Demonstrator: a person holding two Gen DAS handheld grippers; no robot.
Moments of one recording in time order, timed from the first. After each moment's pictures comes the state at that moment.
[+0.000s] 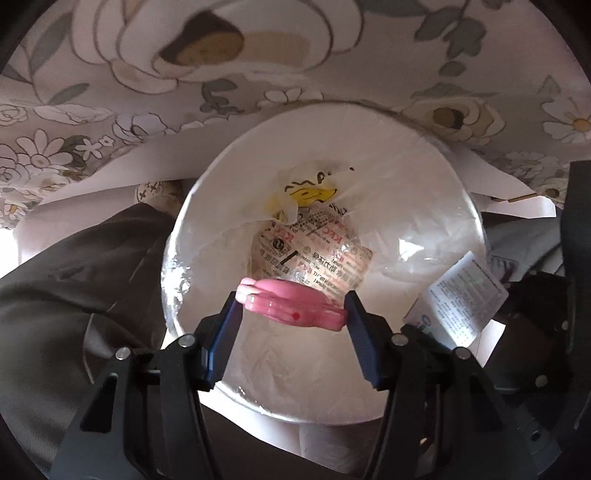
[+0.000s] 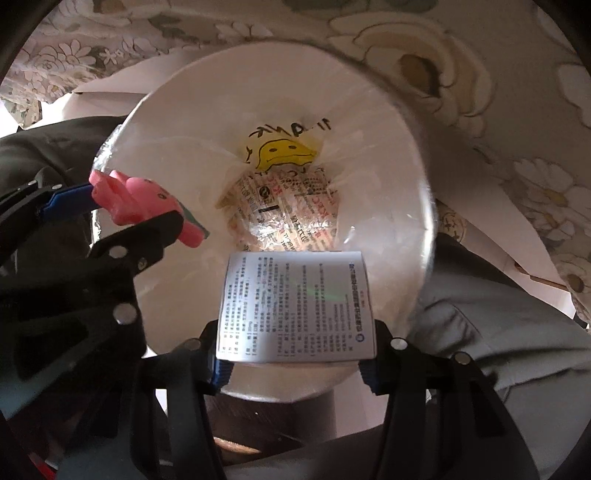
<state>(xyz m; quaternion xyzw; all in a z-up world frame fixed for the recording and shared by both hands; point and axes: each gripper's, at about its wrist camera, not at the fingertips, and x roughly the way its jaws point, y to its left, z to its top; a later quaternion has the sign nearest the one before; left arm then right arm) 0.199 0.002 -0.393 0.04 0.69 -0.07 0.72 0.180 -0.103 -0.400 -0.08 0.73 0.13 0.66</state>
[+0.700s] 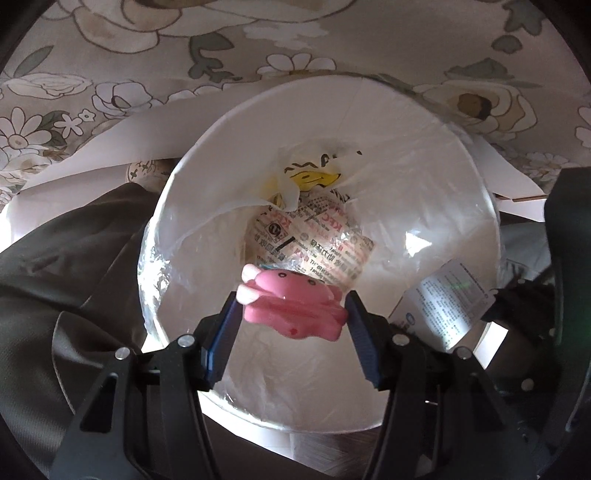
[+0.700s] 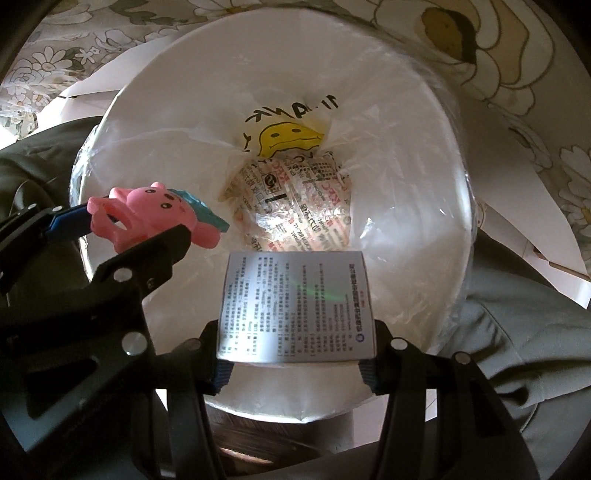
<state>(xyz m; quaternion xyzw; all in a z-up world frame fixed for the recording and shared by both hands) 0.205 -0.001 -0.417 0.02 0.72 -0.06 0.69 0.187 -0.099 -0.425 -0.05 0.76 0.13 0.63</state>
